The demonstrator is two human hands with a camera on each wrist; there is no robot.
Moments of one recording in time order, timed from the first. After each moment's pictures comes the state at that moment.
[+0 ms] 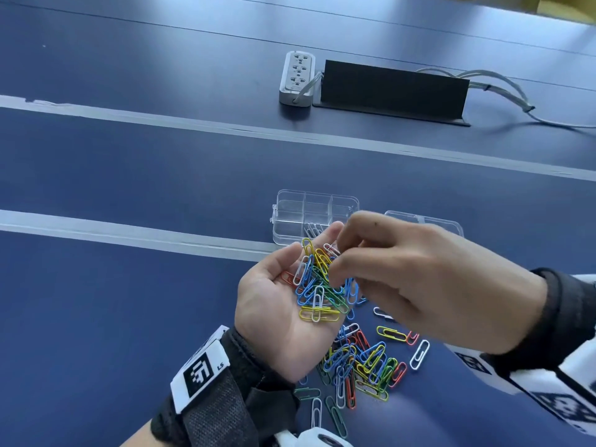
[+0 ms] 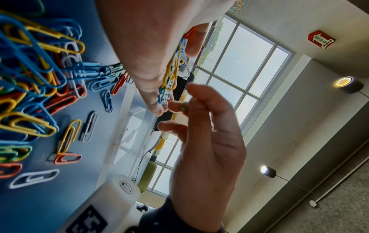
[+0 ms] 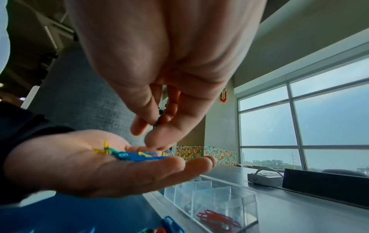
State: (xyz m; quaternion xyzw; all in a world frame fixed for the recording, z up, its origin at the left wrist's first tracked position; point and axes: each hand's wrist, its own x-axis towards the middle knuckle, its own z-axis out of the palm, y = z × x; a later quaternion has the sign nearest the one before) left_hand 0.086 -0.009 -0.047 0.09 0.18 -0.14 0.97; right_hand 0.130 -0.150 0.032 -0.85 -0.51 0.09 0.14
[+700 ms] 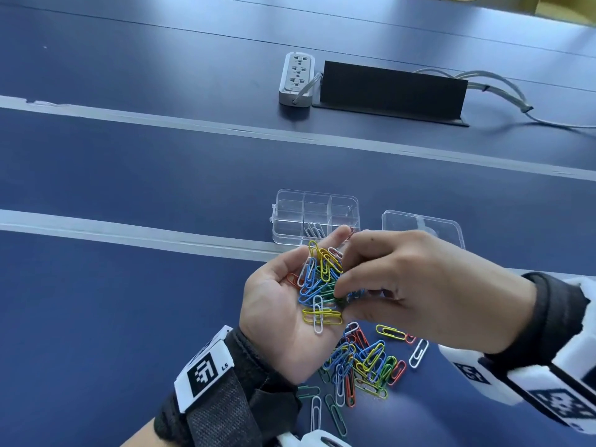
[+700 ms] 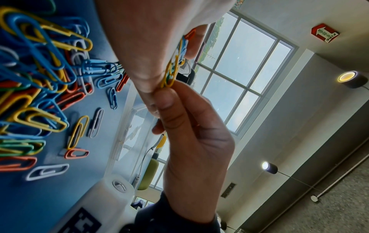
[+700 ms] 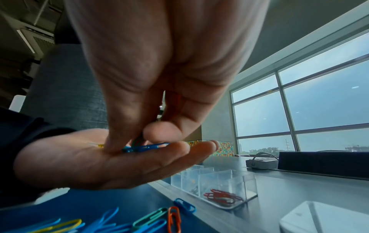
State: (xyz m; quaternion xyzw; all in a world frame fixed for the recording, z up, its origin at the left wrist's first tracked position) left_hand 0.084 -0.010 -0.044 0.12 0.17 -0.19 0.96; right_hand 0.133 -0.153 0.019 -0.83 -0.51 0.12 0.19
